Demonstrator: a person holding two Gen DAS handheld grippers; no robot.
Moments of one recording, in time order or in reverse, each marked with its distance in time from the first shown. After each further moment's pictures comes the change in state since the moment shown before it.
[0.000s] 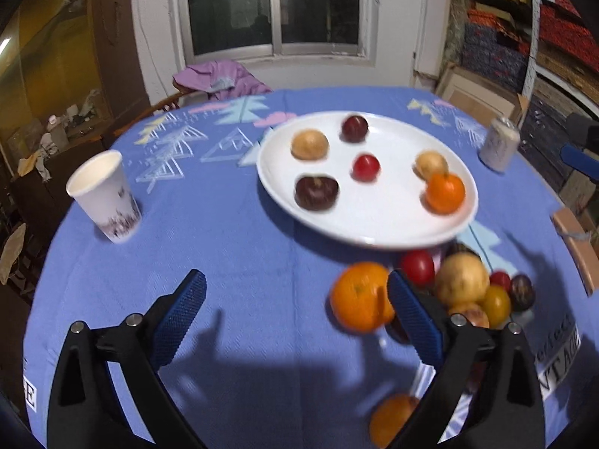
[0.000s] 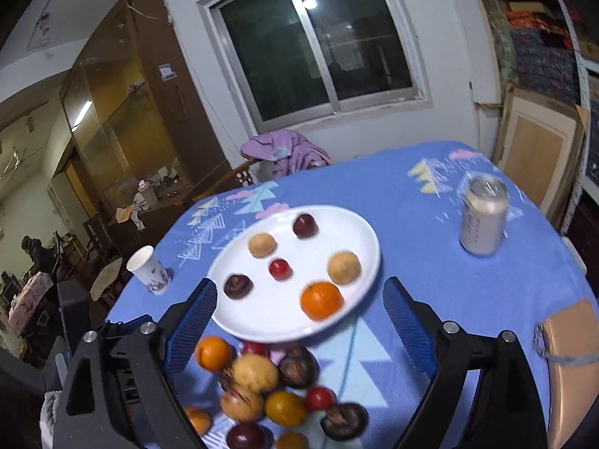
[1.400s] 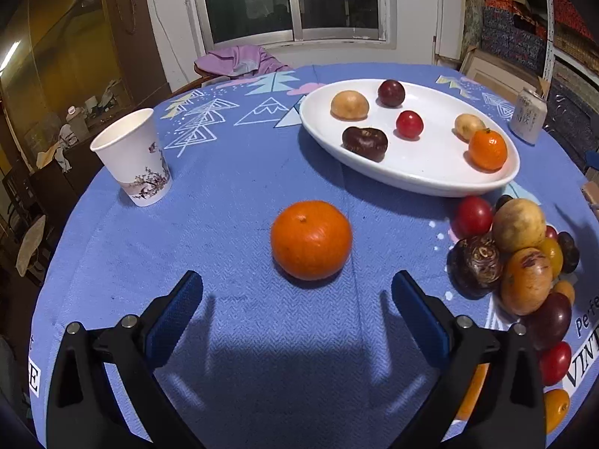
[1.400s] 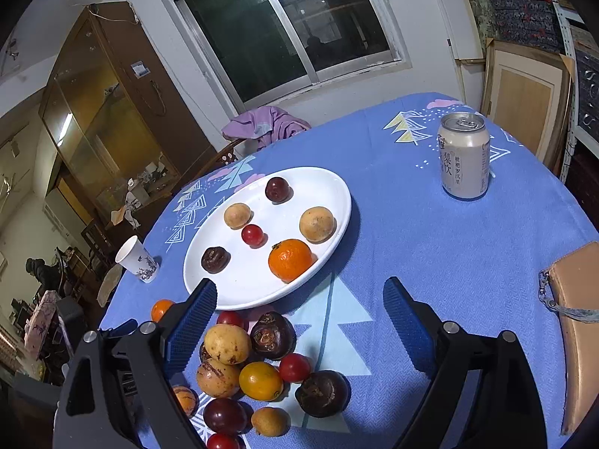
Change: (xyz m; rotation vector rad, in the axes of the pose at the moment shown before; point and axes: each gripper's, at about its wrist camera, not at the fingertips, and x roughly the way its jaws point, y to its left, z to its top) left arm 0.015 0.024 -0.030 0.002 0.042 0.100; right arm 0.015 -0.032 -0.021 0.101 0.086 0.002
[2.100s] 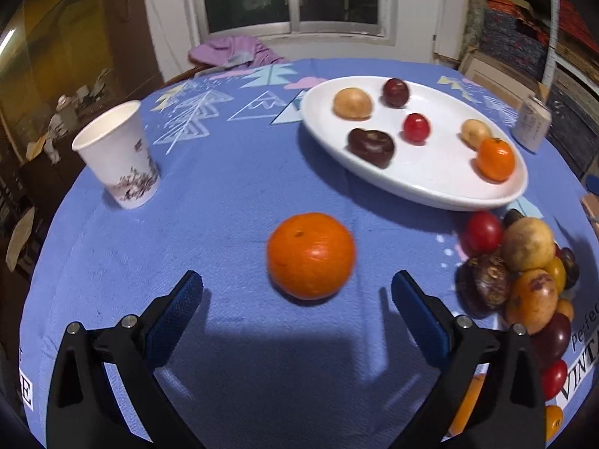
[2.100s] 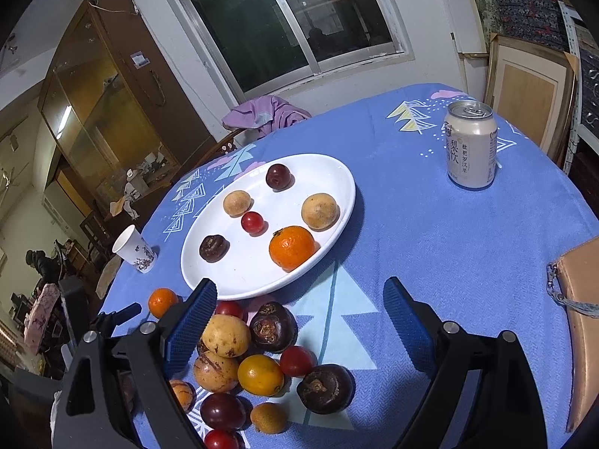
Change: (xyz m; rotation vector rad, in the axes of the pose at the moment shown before) left arm 0.020 0.012 0.014 -0.038 0.039 -0.037; right arm 0.012 0.005 -0.007 -0.009 0.036 -0.005
